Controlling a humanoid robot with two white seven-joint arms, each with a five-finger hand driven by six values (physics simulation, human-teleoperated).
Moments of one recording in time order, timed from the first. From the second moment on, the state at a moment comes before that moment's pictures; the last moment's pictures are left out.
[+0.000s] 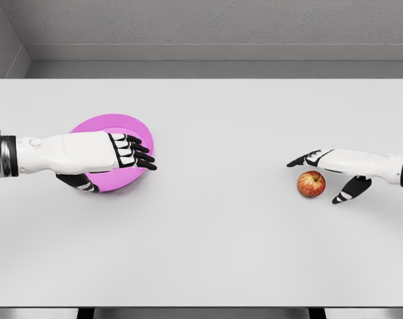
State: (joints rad) left arm -0.59 0.98 -0.67 -1.76 -0.21 -0.61 -0.55; right arm -0.47 -0.93 0.63 -1.42 0.08 -0.51 0.61
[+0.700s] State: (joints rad) left arm -0.59 0.98 -0.67 -1.76 -0.21 -0.61 -0.55; right arm -0.47 -0.91 0.63 -1.40 0.10 -0.51 0.61
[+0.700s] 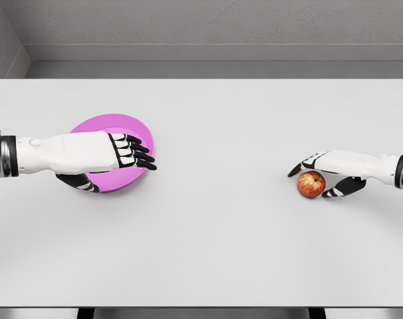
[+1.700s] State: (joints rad) left arm -0.59 0.98 -0.67 -1.76 -0.21 -0.61 -0.55; right arm -0.69 -0.65 0.69 -1.47 0.09 -0.58 0.61
